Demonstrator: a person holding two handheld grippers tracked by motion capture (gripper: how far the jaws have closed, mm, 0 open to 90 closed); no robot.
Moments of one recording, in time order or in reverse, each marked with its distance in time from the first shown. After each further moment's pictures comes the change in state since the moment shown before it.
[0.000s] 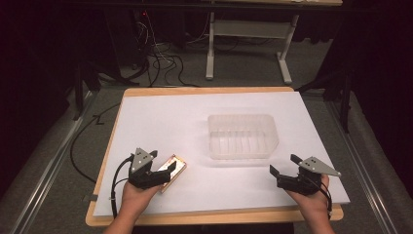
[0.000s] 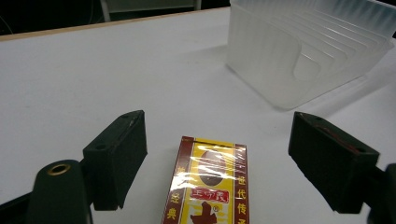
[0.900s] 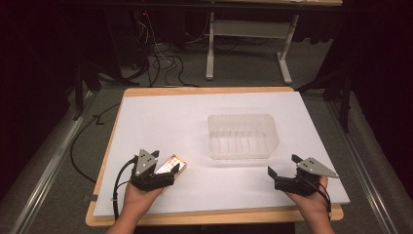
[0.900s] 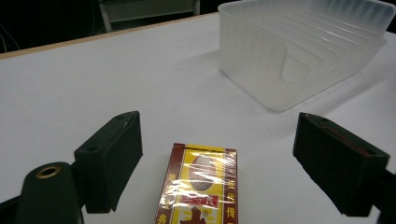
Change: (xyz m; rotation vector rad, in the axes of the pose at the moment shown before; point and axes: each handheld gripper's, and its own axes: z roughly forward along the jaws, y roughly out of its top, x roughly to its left) left arm -0.011 0.004 -0.003 -0.020 0.013 0.044; right arm 0.007 0.001 0.000 -0.003 -0.019 -0.010
